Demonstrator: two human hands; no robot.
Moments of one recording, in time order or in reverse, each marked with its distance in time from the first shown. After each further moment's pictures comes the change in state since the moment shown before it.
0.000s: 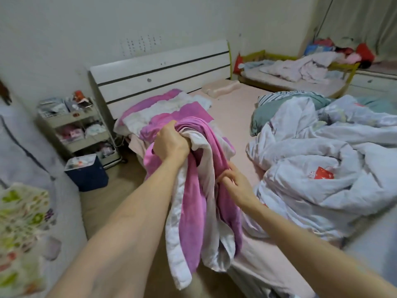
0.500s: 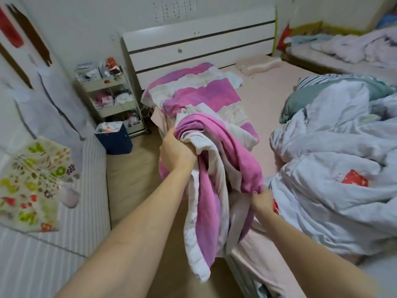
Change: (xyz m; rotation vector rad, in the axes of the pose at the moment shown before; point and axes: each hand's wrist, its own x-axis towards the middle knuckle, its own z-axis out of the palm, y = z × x) left_hand -0.064 -0.027 0.050 -0.142 0.090 -0.310; right_hand -0.006 0.150 -0.003 0.033 0.082 0.565
